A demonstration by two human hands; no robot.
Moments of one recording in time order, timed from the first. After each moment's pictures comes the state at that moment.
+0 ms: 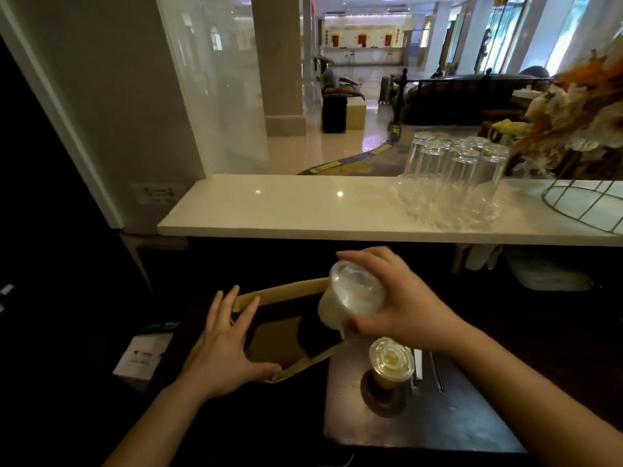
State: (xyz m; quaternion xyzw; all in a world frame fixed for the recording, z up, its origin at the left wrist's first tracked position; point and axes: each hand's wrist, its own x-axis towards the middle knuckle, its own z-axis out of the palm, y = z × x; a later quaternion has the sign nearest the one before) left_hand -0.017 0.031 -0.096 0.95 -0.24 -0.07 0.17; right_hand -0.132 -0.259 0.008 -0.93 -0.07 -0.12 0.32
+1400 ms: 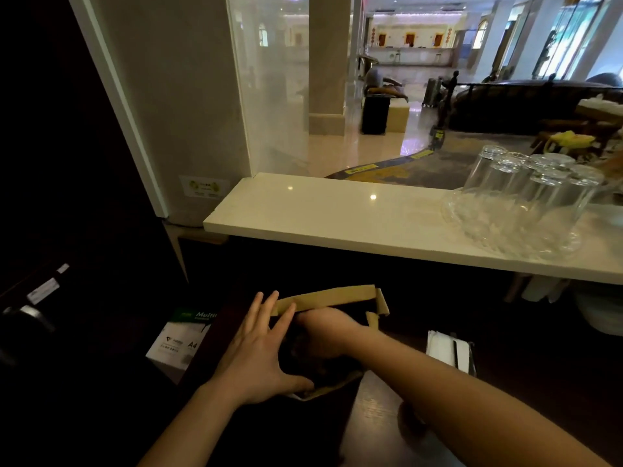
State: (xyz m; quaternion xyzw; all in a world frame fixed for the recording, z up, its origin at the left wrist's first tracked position) left_hand 0.006 0.041 -0.117 0.95 -0.26 -0.01 0.15; right_hand 0.004 -0.138 -0.067 -0.97 -0.15 0.14 0.12
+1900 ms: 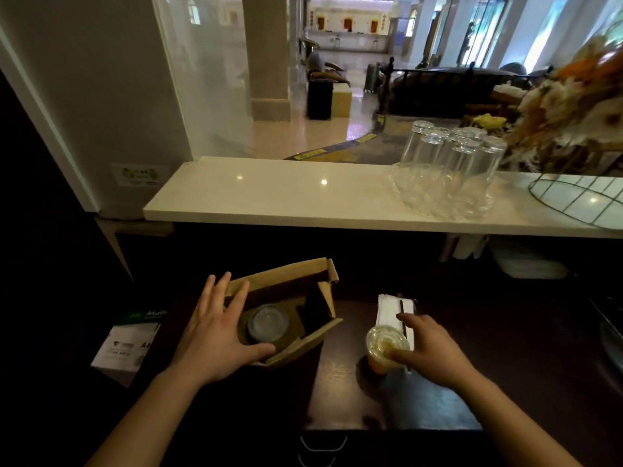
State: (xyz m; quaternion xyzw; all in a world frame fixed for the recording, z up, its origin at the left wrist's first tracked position) left_hand -0.005 0.038 -0.100 0.95 -0.26 -0.04 0.14; right_hand -0.160 -0.307 -0.125 -0.95 0.22 0.03 0.23
